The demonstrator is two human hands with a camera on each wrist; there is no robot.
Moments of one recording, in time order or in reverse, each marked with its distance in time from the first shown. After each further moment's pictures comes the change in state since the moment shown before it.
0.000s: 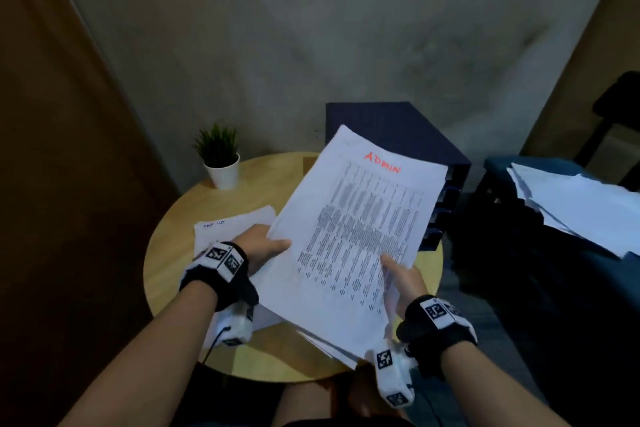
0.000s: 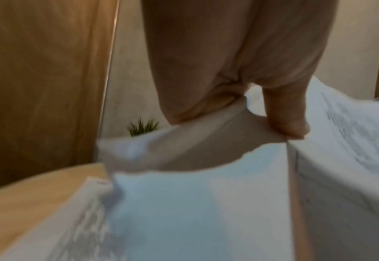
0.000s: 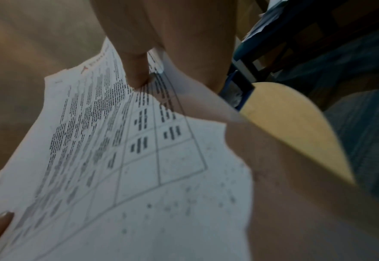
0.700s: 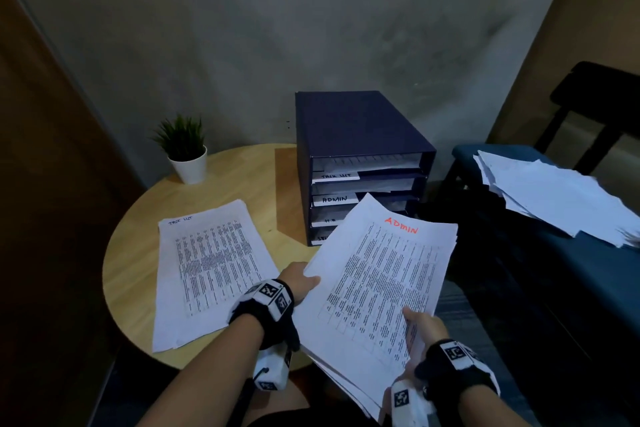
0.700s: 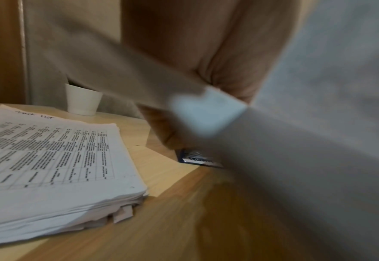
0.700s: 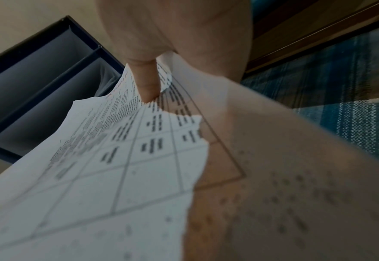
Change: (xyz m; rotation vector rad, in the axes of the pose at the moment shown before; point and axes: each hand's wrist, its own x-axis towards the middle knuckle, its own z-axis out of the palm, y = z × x) left_hand 0.032 -0.026 0.128 0.206 -0.087 -0.014; right_hand 0.005 0.051 -0.107 -0.026 0.247 0.263
